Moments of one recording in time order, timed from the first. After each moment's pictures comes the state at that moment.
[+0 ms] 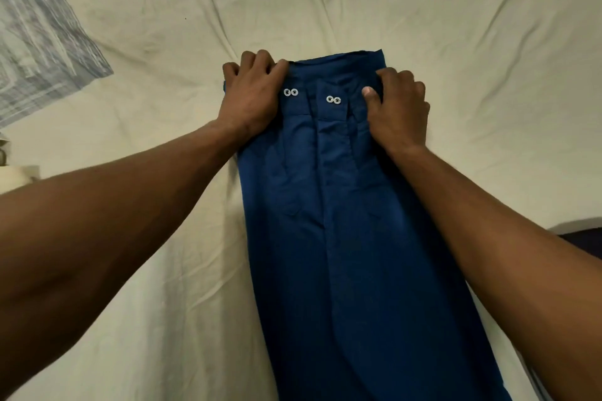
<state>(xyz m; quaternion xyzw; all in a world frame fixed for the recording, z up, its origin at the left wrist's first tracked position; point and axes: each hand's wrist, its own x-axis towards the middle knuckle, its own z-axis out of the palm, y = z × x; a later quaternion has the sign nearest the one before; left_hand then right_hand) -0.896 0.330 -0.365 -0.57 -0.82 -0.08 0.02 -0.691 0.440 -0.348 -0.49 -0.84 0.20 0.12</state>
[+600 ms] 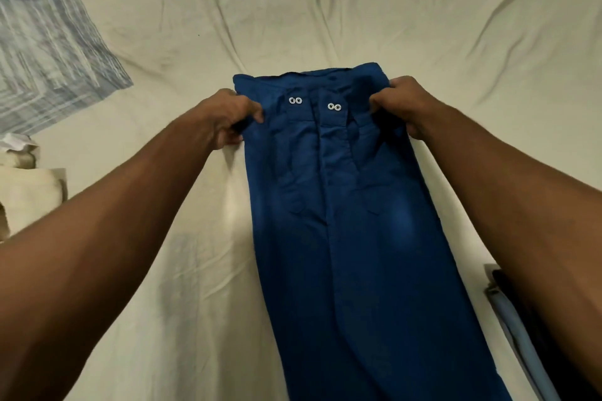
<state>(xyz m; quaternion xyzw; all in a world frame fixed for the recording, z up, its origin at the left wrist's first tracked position) -0.894 0.288 -0.299 -0.10 -0.80 -0.39 -0.45 -0.694 0.459 -0.296 -0.55 -0.65 0.53 0.04</state>
